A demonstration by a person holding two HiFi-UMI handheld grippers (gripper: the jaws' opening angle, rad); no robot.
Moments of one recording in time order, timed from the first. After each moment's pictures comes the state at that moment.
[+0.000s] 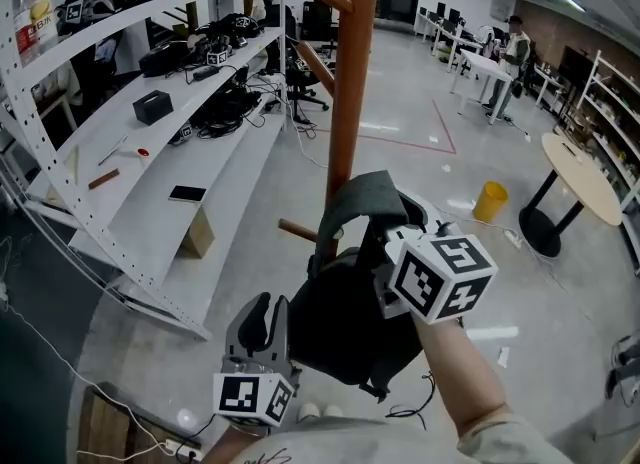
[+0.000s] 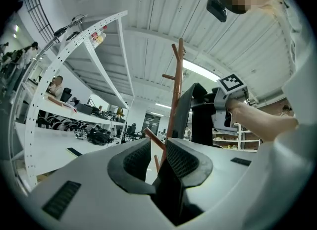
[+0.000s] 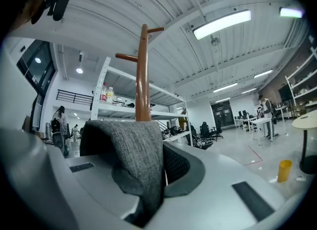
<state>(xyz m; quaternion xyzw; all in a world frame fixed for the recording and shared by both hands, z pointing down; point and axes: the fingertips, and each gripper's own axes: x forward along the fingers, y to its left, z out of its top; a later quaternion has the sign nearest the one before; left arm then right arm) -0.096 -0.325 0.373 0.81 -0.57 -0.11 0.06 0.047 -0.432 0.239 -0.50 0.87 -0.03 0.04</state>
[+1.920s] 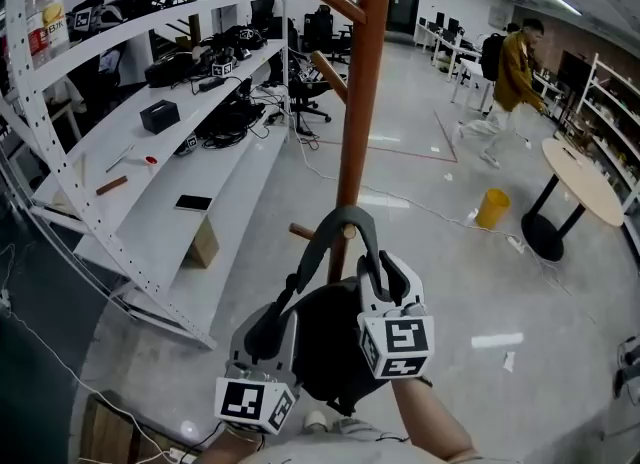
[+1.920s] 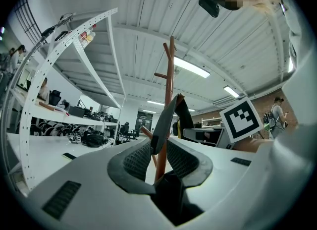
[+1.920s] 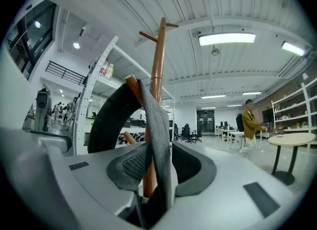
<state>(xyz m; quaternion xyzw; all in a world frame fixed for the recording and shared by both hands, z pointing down) -0.096 -0.310 0.377 0.84 -0.54 -0.08 0.04 0.045 -0.390 0.356 -0.59 0.81 0.03 -0.03</state>
